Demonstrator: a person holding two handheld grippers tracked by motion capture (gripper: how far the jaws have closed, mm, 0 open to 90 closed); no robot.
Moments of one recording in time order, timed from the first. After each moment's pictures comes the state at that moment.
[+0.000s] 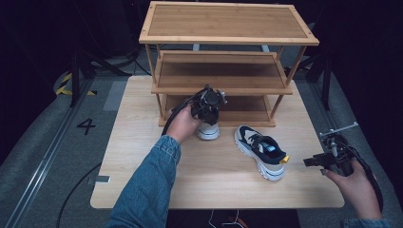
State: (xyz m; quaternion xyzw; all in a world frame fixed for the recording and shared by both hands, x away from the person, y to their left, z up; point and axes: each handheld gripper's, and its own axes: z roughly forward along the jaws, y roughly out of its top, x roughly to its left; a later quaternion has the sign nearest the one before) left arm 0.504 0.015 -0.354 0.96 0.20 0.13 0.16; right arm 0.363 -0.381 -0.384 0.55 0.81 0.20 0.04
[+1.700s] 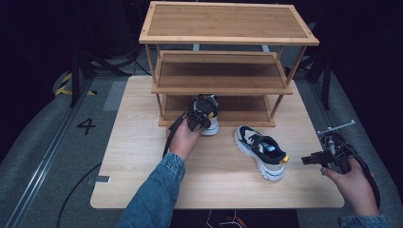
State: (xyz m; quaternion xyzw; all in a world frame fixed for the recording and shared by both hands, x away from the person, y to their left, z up) left arm 0.491 0.027 -0.388 0.89 0.41 0.06 0.21; right arm 0.369 -0.377 -0.384 0.55 0.81 0.20 0.04
